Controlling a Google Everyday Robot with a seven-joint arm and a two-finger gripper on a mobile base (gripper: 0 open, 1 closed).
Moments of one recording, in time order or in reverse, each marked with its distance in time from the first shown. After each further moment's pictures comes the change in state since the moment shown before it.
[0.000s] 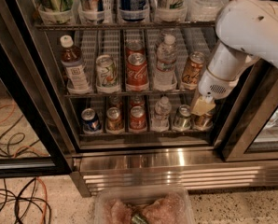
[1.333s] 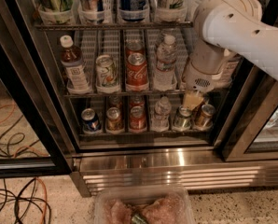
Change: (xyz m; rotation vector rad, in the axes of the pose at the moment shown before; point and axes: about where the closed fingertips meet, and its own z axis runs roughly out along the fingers) arm -0.024 -0.023 0.014 -0.002 0.066 0.008
